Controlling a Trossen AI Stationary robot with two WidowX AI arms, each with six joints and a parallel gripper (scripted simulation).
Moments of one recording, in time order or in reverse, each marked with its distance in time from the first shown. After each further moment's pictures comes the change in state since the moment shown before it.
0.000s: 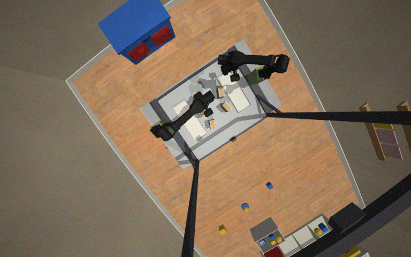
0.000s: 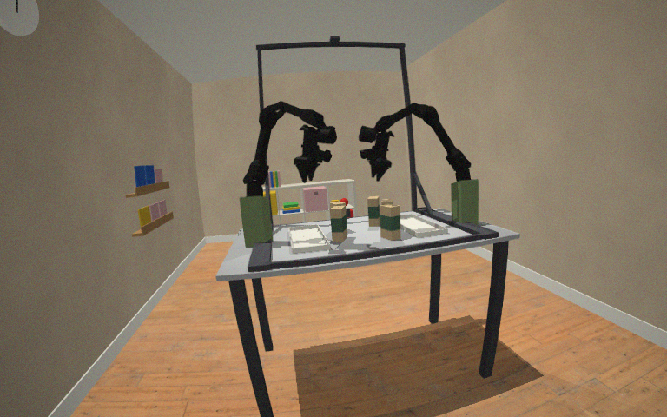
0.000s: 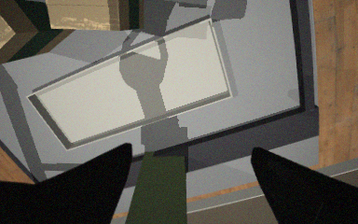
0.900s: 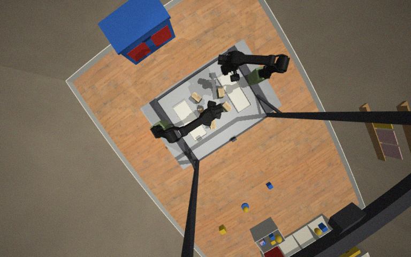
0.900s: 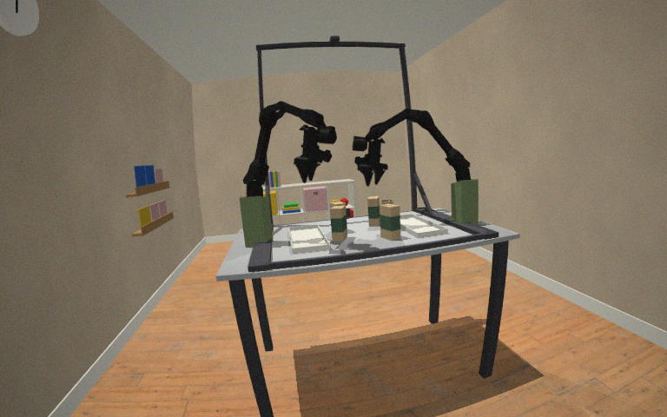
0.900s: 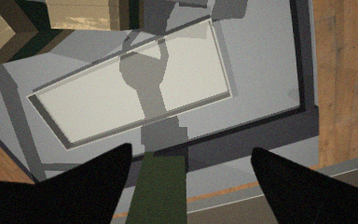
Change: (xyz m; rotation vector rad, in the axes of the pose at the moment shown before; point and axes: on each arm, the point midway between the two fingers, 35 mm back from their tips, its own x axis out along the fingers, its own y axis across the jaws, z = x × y) left arm 0.042 -0.074 -0.010 0.805 0.114 -0.009; right arm 0.000 0.000 0.000 0.000 0.000 0.000
